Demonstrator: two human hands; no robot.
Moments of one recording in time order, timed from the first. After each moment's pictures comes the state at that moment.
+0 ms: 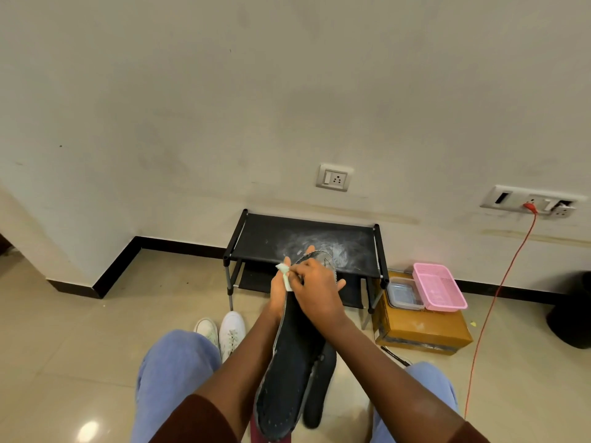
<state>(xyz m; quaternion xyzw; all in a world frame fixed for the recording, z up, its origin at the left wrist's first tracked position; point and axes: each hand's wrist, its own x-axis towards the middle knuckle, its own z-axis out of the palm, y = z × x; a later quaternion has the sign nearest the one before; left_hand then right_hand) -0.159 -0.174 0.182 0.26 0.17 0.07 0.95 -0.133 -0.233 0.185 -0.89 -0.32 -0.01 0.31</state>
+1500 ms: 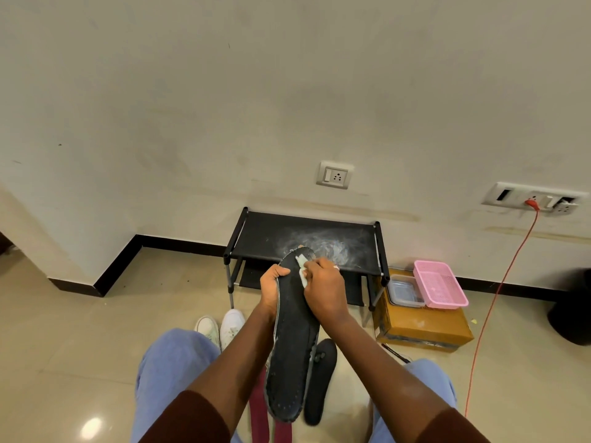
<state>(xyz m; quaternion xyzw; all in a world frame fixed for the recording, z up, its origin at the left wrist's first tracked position) -0.174 -0.165 0.201 0.32 0.33 0.13 0.88 -0.112 -0.237 0.150 -0.89 -0.32 -0.10 0.29</state>
